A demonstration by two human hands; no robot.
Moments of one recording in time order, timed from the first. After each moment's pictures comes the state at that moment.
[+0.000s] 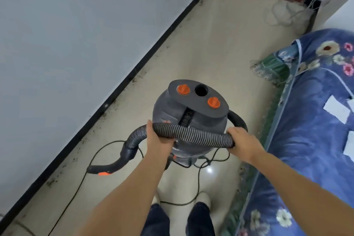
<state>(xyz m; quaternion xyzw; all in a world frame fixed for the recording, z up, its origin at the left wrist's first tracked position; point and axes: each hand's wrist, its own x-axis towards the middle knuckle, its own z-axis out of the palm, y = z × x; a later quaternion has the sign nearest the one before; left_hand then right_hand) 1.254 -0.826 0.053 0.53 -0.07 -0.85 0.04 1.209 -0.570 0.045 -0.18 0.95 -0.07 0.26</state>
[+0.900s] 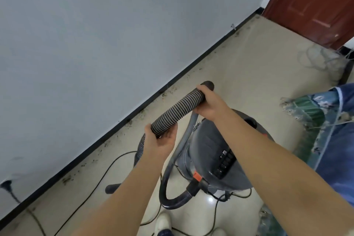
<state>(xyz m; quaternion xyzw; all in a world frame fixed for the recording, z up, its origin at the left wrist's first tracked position) 1.264 -0.997 0.107 0.44 0.09 -0.89 0.11 1.109 -0.901 0.117 0.21 0.47 -0.76 0.40</state>
